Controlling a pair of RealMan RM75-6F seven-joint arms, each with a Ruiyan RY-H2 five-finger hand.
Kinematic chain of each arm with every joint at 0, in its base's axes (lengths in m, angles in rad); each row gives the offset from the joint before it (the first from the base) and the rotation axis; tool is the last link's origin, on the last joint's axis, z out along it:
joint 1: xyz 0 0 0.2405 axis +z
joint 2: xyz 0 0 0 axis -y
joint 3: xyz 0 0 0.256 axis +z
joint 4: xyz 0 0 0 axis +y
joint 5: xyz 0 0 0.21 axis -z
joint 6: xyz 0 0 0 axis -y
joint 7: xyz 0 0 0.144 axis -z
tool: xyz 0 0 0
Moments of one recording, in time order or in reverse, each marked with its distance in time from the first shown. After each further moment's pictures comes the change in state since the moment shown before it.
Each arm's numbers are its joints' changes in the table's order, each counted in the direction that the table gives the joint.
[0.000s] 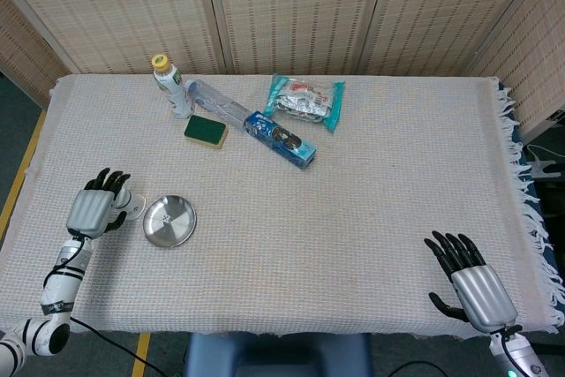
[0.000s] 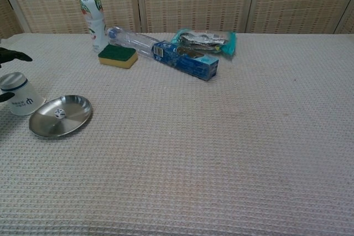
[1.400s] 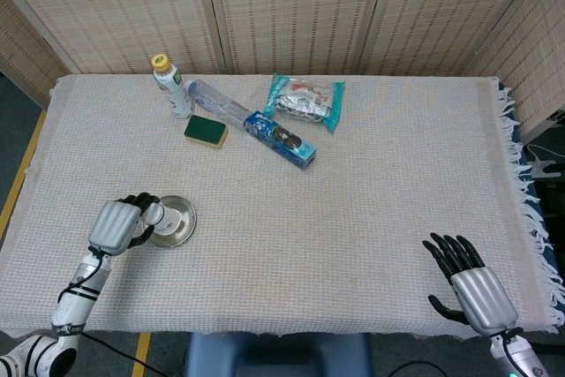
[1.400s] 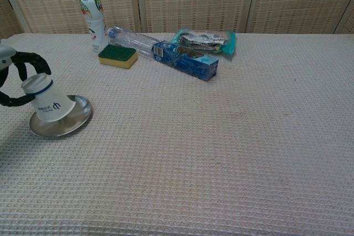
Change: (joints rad) left arm 0.016 -0.070 0.057 -0.298 -0.102 -0.117 -0.115; right arm -0.005 -0.017 -0.008 -0.013 0.026 -0.008 -0.018
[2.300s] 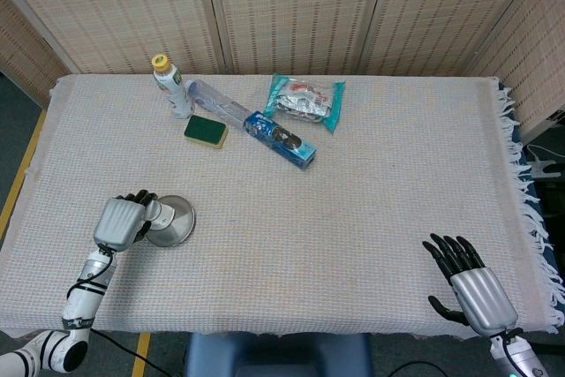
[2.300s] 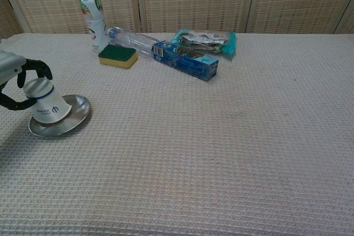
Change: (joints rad) left arm -0.015 0.073 -0.003 0.089 0.036 -0.008 -0.139; right arm -0.003 -0.002 0.000 -0.005 0.000 0.003 0.006
